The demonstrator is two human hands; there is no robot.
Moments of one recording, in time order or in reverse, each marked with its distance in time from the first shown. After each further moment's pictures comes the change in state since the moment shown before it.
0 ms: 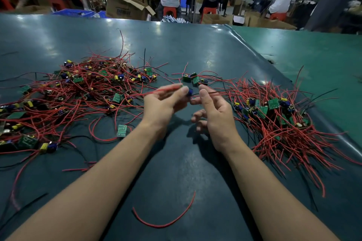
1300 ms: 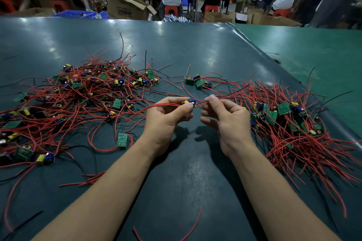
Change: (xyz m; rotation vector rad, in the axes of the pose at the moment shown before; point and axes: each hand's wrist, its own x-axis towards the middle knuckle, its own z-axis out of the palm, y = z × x) left_hand 0.000 -0.017 -0.014 -0.002 -0.131 0.051; right_hand 0.010 -0.004 -0.007 0.111 0.205 0.032
